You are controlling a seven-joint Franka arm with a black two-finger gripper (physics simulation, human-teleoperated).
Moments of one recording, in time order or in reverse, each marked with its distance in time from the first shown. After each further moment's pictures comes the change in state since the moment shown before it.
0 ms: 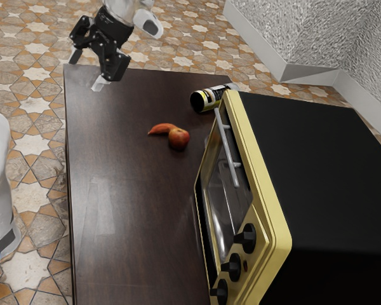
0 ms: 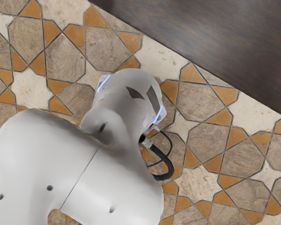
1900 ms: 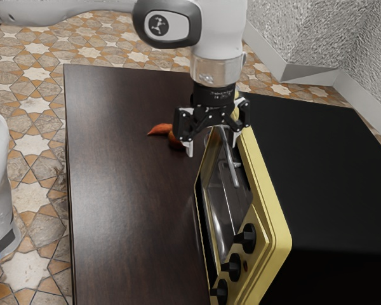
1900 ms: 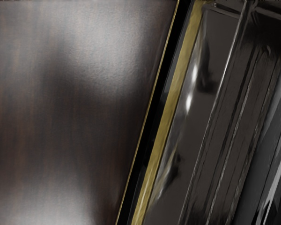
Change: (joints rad) arm 0.064 0.276 -0.391 0.068 -0.046 0.830 -1.337
